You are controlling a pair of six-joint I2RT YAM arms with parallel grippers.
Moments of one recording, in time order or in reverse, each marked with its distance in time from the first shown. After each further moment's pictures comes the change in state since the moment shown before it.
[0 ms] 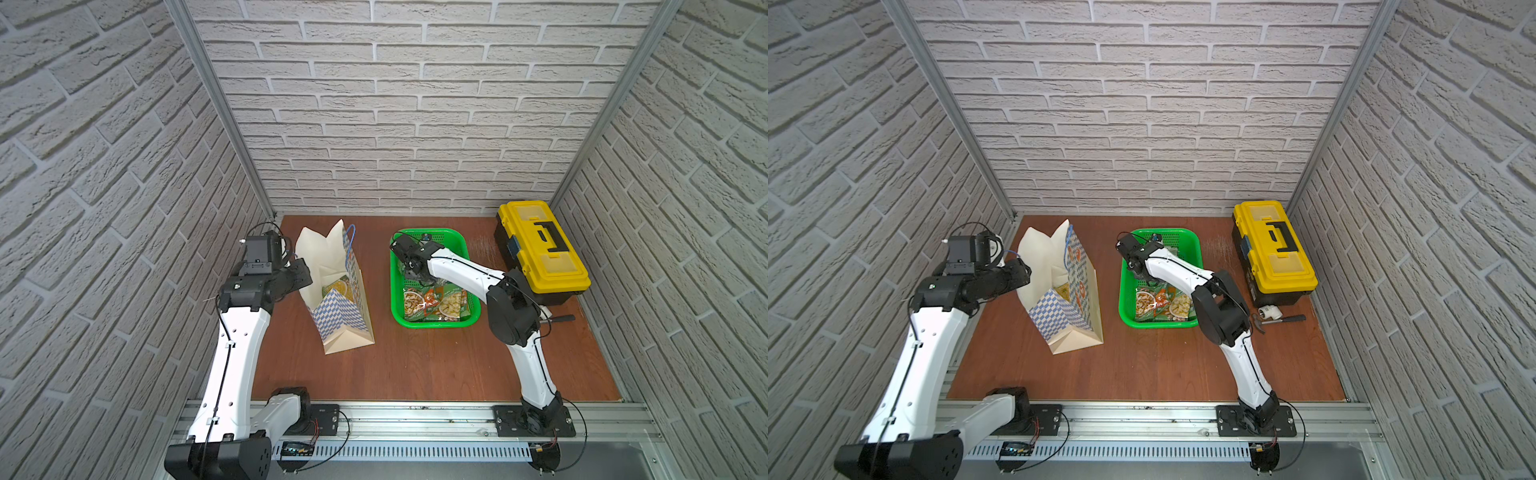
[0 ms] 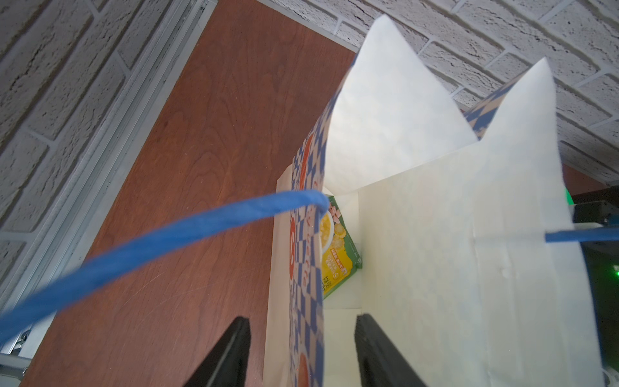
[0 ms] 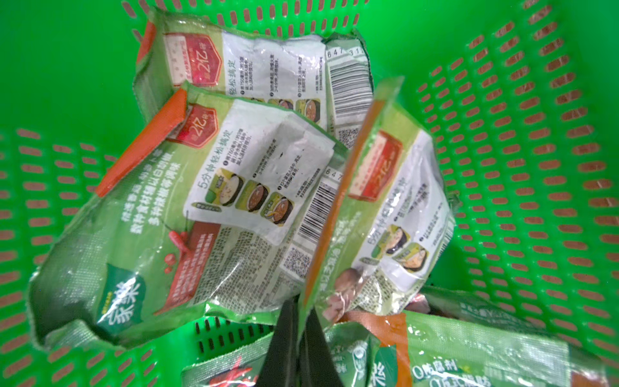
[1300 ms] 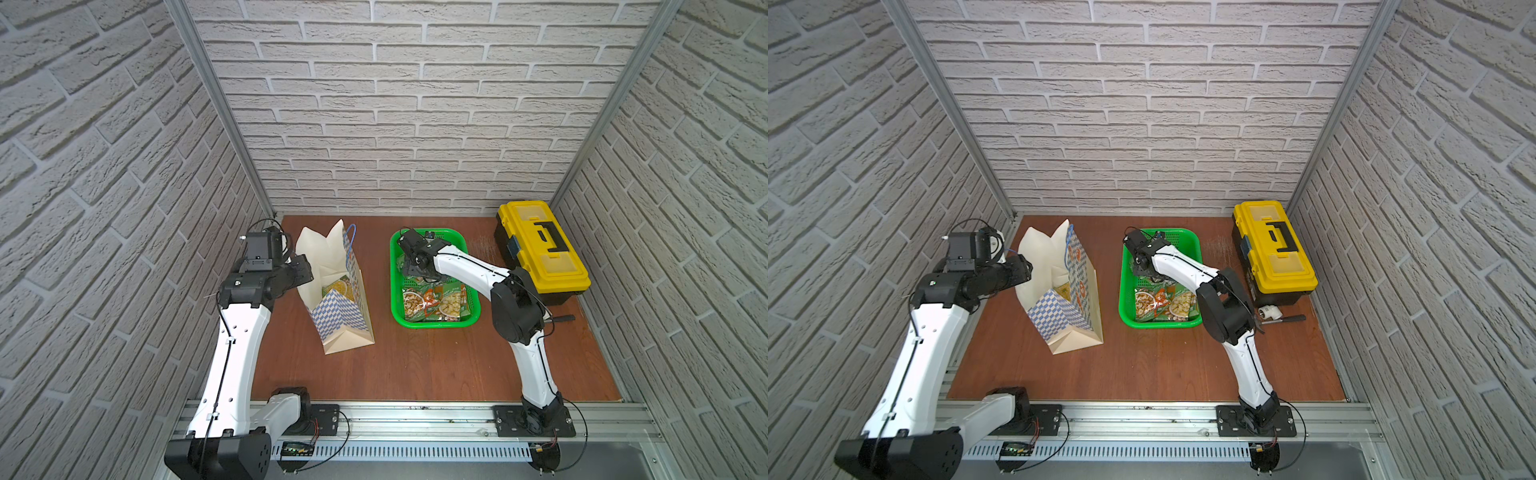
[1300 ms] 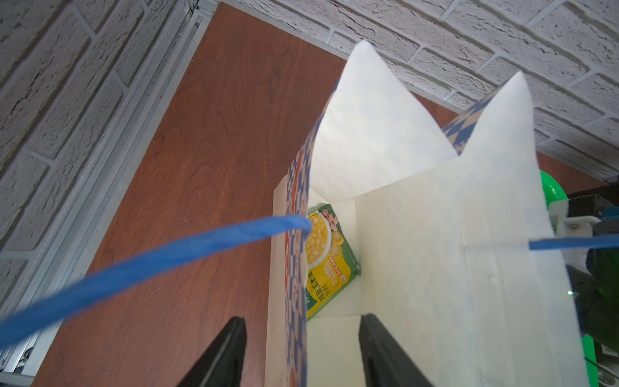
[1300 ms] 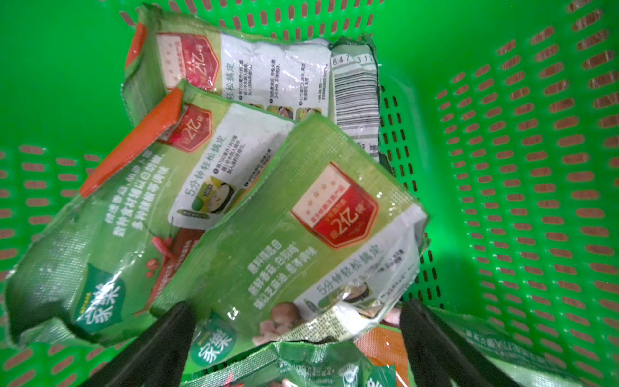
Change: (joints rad) left arm -0.006 0.021 0.023 0.015 -0.002 0.021; right arm -0.038 0.002 0.009 0.043 -0.091 -0.049
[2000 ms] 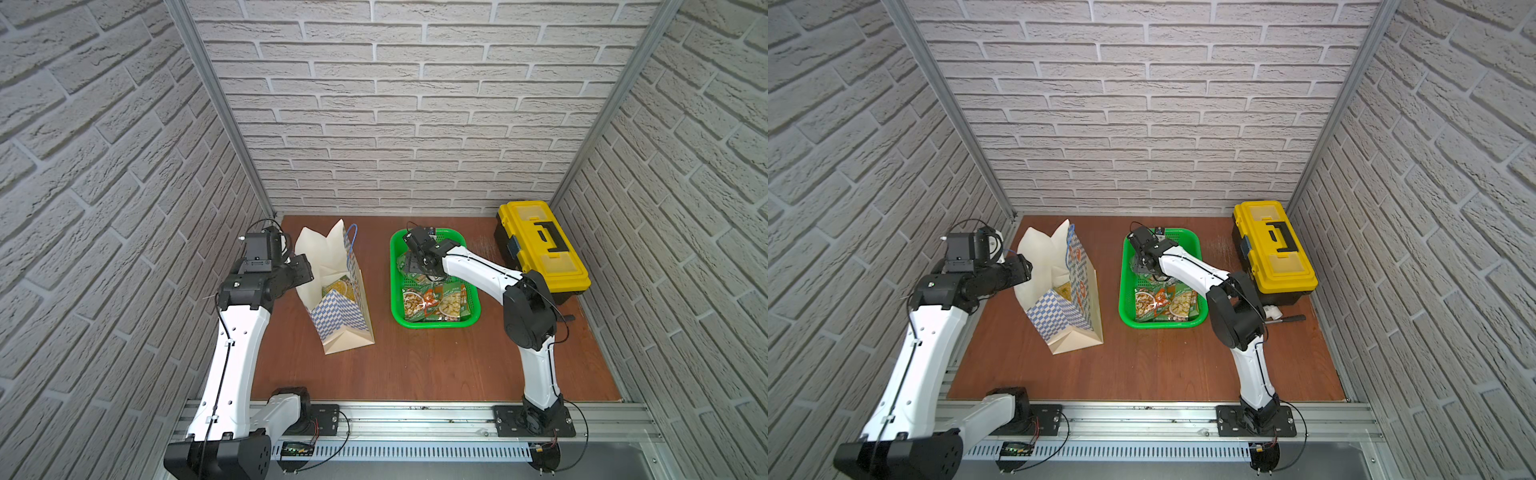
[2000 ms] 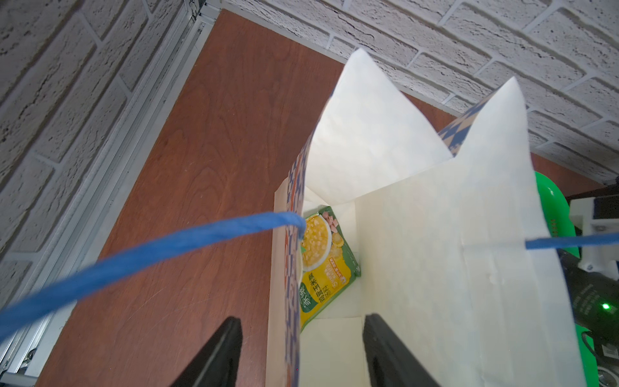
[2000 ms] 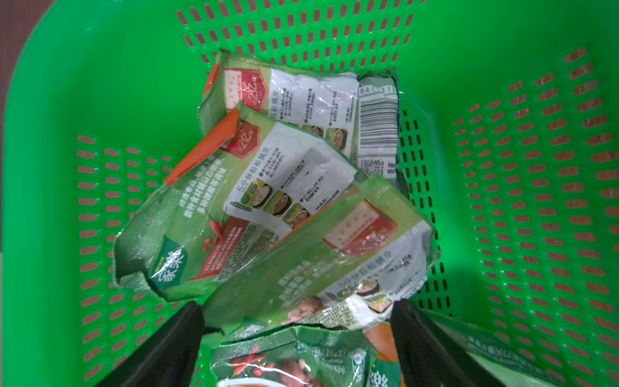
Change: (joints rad) left arm 0.000 -0.009 0.002 0.003 -0.007 0.005; right arm -0.009 -0.090 -0.099 0.114 -0.064 -0.069
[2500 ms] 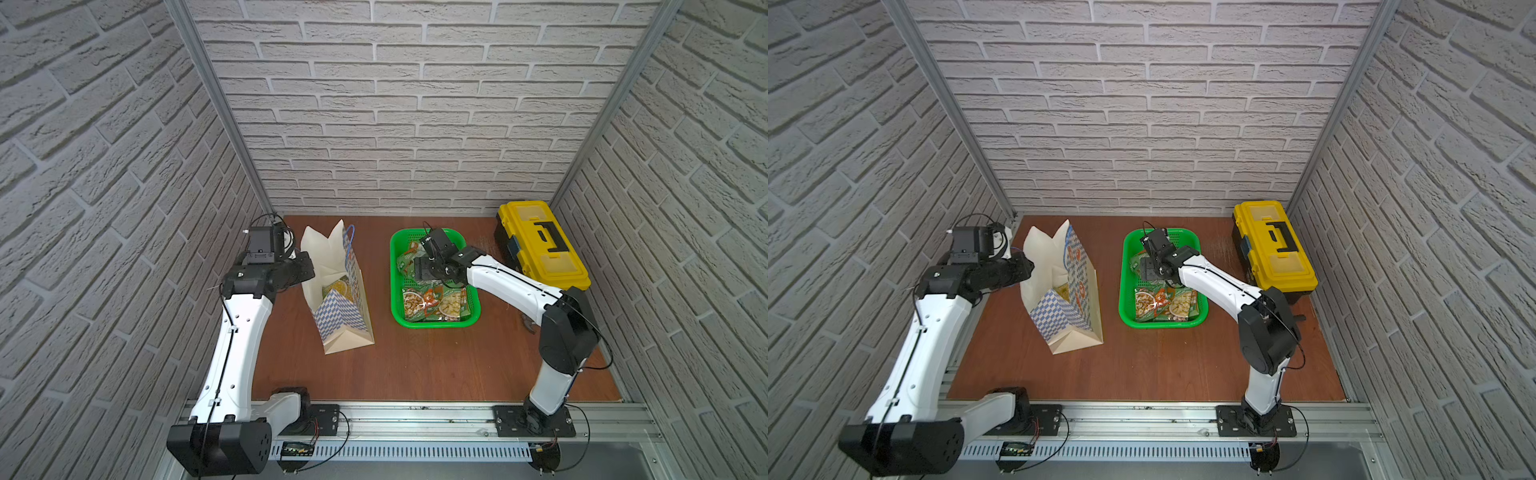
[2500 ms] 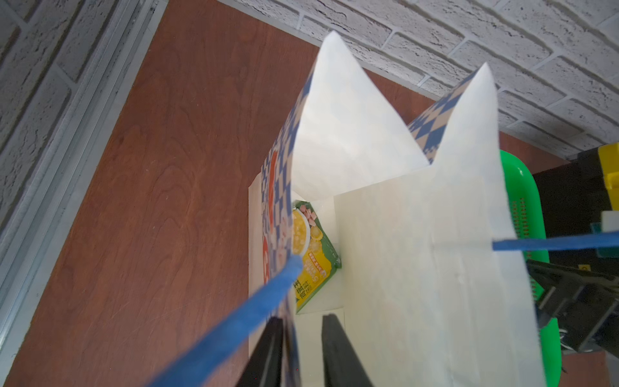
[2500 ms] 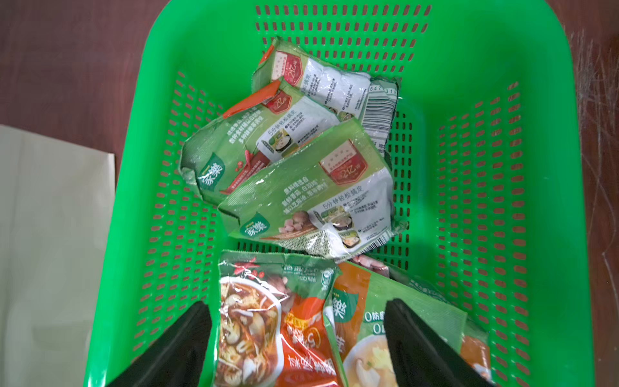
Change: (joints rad) left arm -0.003 0.048 0.024 0.006 0.098 0.016; right arm -0.013 -0.255 -0.235 0.091 -0.101 -0.189
